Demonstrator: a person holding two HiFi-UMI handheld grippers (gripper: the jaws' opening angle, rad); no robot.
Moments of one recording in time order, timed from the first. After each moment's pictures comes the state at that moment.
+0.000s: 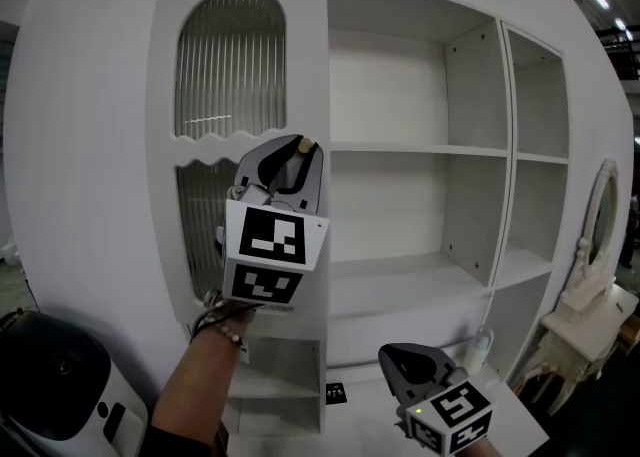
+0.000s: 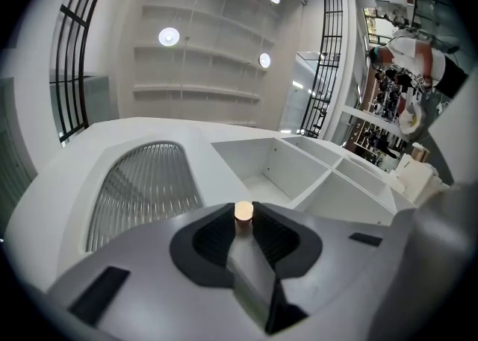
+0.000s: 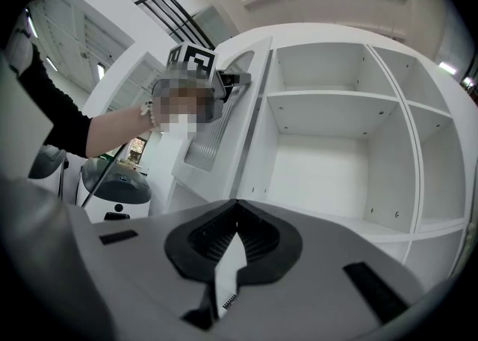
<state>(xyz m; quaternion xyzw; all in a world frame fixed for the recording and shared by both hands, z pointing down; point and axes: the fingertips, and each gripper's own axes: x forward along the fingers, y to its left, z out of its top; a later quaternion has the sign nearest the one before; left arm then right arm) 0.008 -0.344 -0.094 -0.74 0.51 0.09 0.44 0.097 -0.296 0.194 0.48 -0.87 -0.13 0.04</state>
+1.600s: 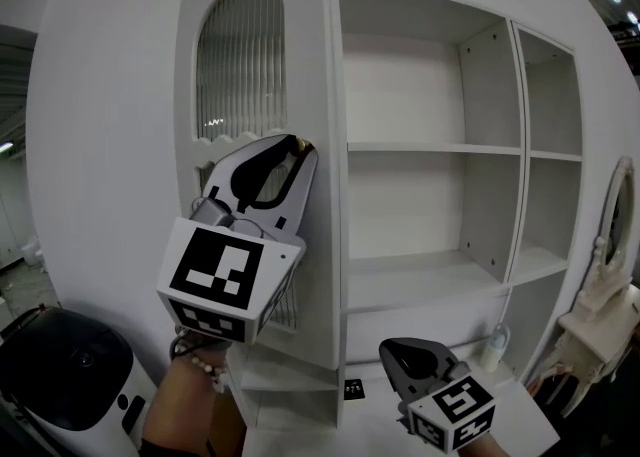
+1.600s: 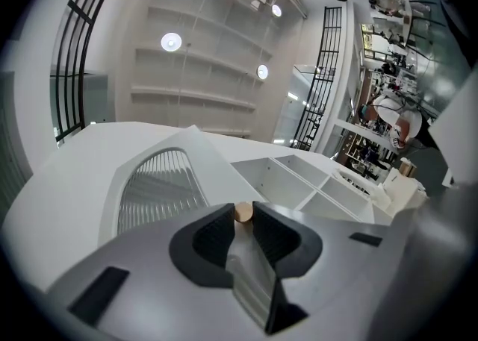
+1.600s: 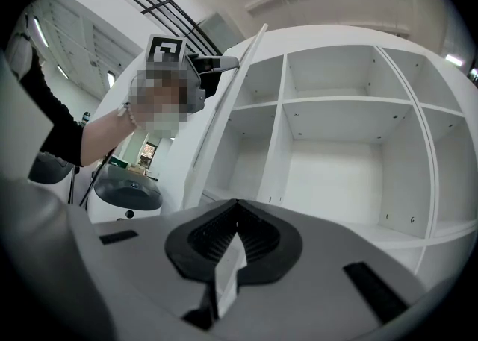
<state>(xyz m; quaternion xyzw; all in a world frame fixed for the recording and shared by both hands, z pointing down) -0.023 -0.250 -0.092 -0.76 0.47 0.11 0.44 0.066 -0.274 0.189 0.44 -0.89 -0.13 0.04</state>
